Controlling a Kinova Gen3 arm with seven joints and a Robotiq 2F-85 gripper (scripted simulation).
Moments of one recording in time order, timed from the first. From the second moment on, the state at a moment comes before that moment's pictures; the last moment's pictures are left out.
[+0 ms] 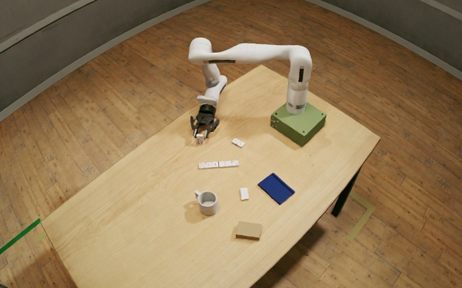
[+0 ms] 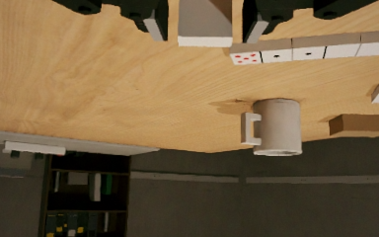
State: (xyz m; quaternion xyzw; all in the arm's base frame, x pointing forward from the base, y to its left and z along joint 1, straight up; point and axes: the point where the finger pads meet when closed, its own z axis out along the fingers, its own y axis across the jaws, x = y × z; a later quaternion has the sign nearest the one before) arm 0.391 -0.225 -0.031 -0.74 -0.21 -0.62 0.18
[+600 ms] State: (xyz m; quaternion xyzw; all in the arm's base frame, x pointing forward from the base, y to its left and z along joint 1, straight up) arm 0.375 -0.235 -0.015 -0.74 -0.21 -0.62 0.18
